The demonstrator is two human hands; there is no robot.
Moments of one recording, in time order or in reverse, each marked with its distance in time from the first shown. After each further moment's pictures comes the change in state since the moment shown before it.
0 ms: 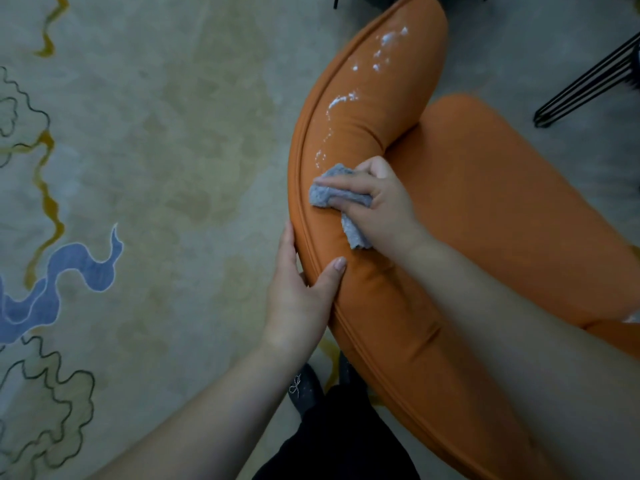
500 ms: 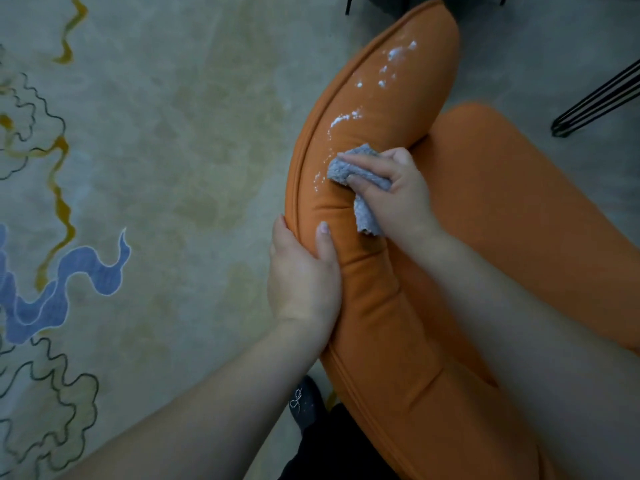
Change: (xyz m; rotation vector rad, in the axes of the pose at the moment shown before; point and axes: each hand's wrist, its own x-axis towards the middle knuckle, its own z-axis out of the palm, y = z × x) left_hand 0.055 0.029 0.032 0.356 0.324 -0.067; right_hand 0.045 0.023 -0.014 0.023 0.147 0.066
